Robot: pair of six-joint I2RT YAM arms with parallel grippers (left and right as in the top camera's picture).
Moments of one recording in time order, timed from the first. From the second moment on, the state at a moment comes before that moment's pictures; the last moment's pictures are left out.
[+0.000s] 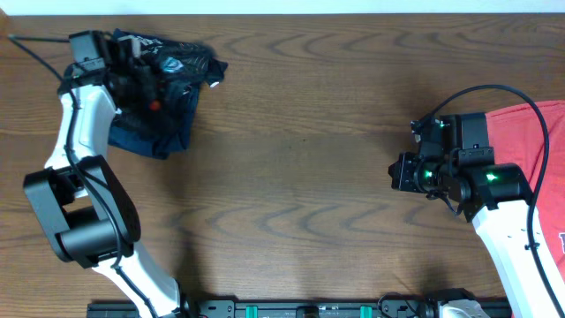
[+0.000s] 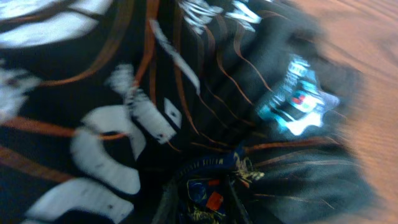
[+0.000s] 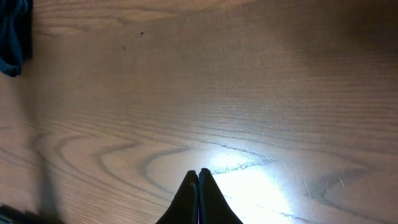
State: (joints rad) left arm 0.29 1.97 1.52 -0.56 0.29 -0.01; right arm 0.13 1.19 0.97 -0.89 -0.33 0.30
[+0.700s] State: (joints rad) left arm 0.38 1.64 1.52 -0.86 0.59 -0.14; right arm 0.13 1.15 0.97 -0.85 -0.32 0.25
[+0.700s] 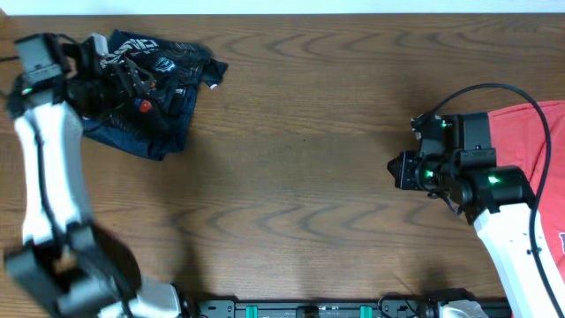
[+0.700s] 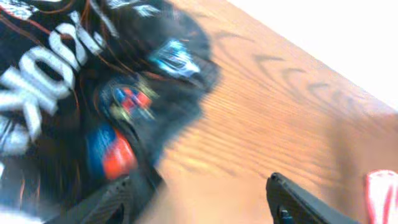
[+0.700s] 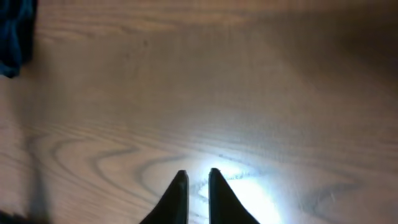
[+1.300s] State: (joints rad) left arm 0.26 0.96 1.53 -1.45 0.40 0.00; right arm 0.13 0.84 1.14 -0.80 -0.33 0.20
